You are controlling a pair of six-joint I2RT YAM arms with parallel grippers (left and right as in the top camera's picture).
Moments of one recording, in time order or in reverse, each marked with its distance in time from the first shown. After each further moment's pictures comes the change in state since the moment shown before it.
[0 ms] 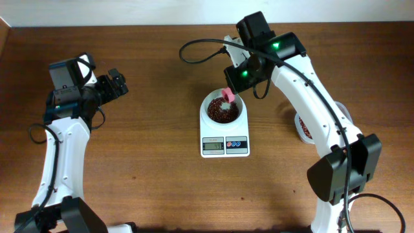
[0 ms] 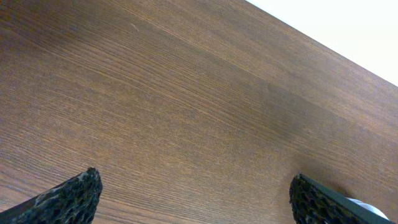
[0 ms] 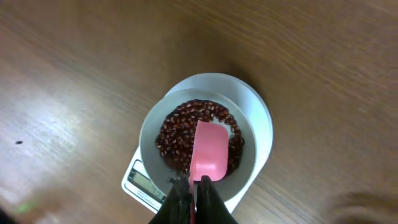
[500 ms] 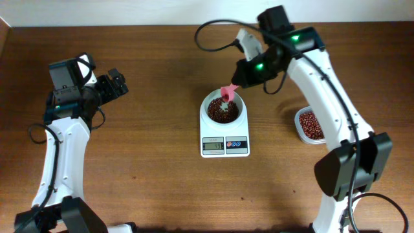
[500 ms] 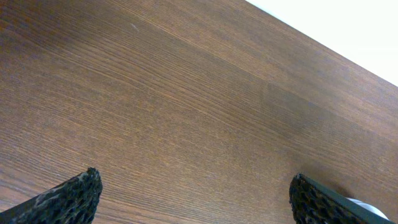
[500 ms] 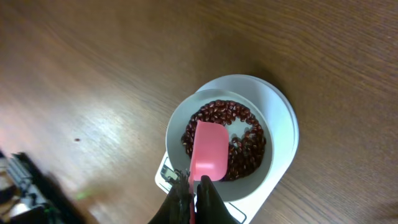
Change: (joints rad) left arm 0.000 0.000 0.000 0.000 0.000 0.000; right arm -0.119 0.000 0.003 -0.018 -0.261 0.000
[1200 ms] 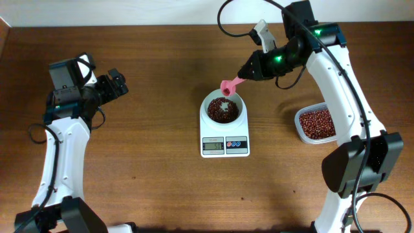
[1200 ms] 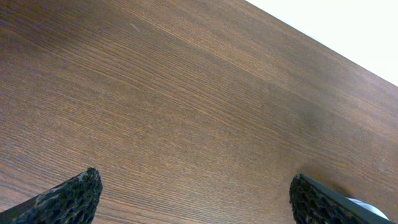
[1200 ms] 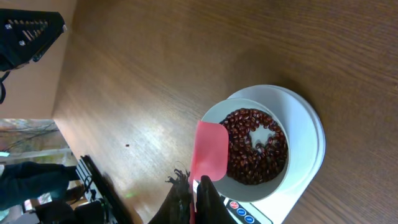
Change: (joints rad) left arm 0.000 0.000 0.000 0.000 0.000 0.000; right arm -0.099 0.000 0.000 -0.010 -0.218 0.000
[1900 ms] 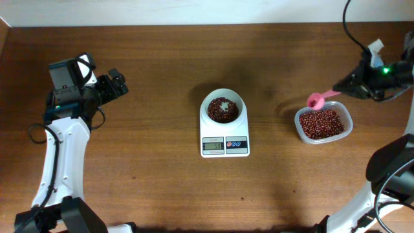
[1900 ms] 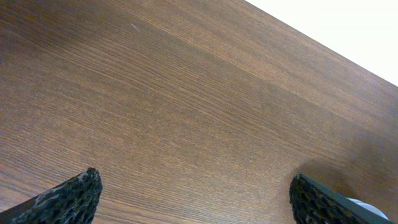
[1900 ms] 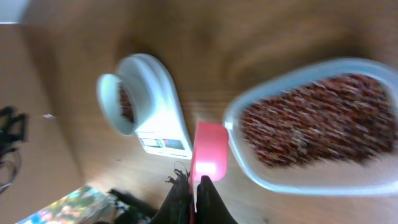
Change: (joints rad) left arm 0.000 0.000 0.000 0.000 0.000 0.000; right arm -0.610 0.000 0.005 -0.418 0.088 -0.093
